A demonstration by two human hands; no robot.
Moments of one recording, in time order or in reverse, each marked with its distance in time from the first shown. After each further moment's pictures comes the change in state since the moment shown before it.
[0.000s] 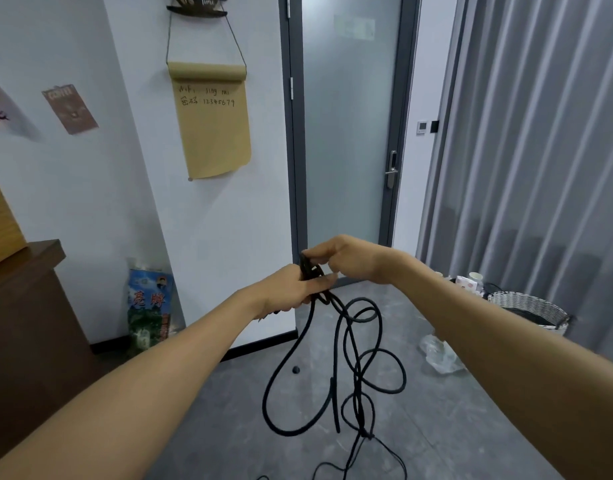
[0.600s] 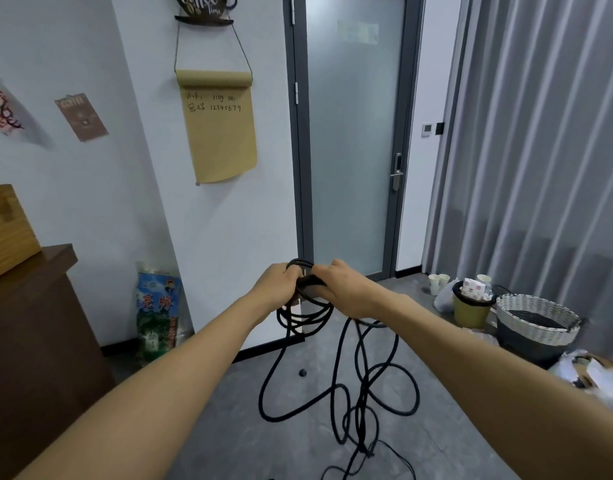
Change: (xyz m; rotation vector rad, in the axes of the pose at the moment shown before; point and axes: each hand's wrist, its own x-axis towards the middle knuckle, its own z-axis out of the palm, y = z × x) left_hand 0.003 -0.019 -0.005 -0.188 0.304 -0.100; right_hand 0.011 0.030 0.040 -0.469 0.150 -0.201
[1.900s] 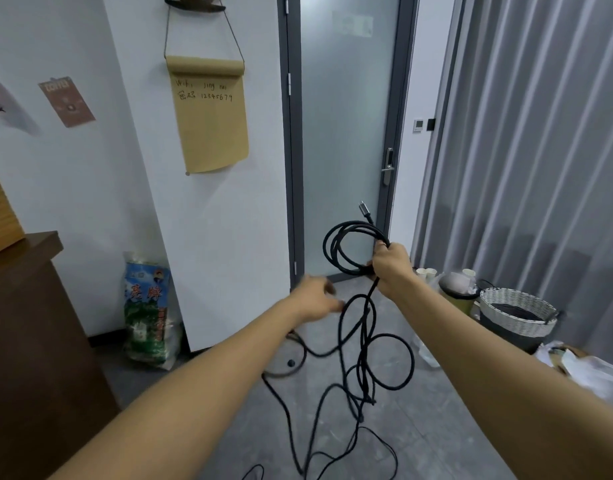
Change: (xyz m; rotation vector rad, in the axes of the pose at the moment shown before) left_hand -0.009 0.007 0.069 0.438 -0.184 0.012; right_hand -0.003 0.071 -0.001 1.063 0.676 0.759
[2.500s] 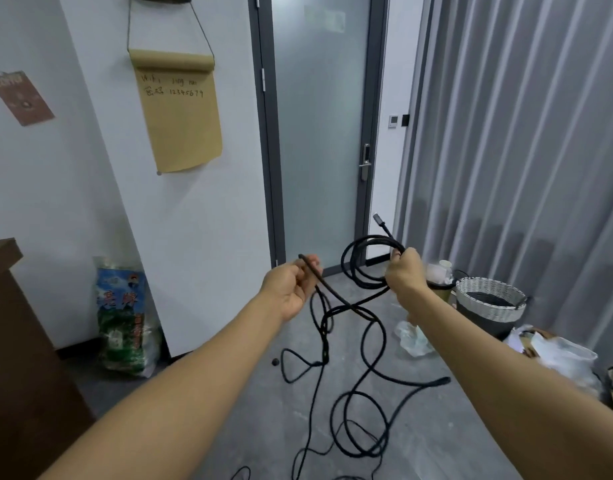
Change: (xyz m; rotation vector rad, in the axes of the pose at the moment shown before) left_hand 0.014 0.020 0.003 -1.733 -0.003 -0.182; right_hand -0.006 0.011 -0.069 -0.435 0.186 -0.118
